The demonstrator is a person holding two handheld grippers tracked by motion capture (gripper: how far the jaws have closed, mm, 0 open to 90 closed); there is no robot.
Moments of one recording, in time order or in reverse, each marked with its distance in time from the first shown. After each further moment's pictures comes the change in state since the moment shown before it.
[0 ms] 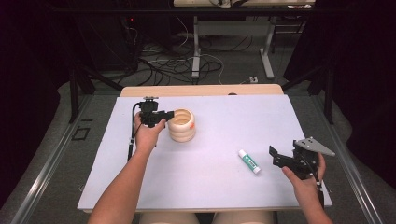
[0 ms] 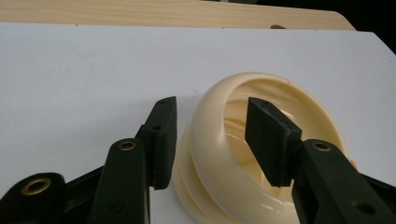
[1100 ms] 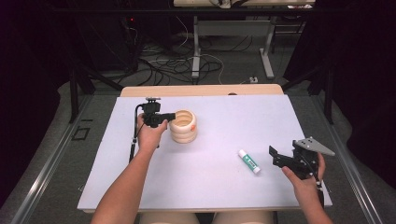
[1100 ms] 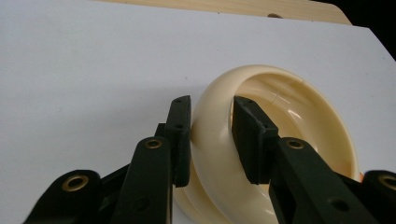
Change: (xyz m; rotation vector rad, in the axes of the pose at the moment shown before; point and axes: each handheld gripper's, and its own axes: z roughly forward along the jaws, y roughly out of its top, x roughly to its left) left arm -0.002 -0.003 0.008 0.050 -0.031 -0.050; right arm -0.001 0.000 0.000 0.020 0.014 0.003
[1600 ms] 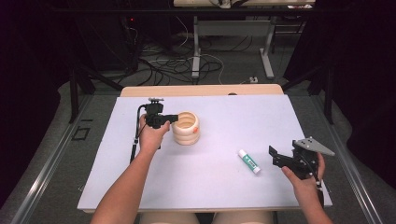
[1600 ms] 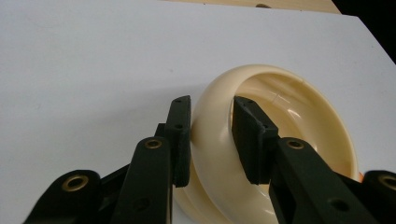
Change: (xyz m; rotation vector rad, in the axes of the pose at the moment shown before) left arm -0.009 -0.002 0.001 0.028 -0.031 0.026; right arm 0.001 0.000 0.000 0.003 0.001 0.003
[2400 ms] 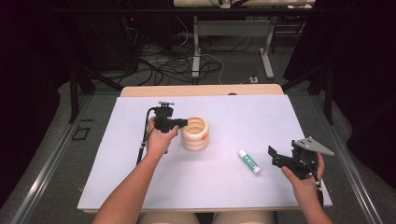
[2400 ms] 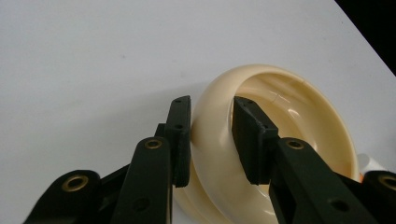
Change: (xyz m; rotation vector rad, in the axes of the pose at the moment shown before) left arm -0.031 -0.010 0.005 0.037 -0.053 0.058; right arm 0.001 0.000 0.001 -0.012 0.000 -0.005
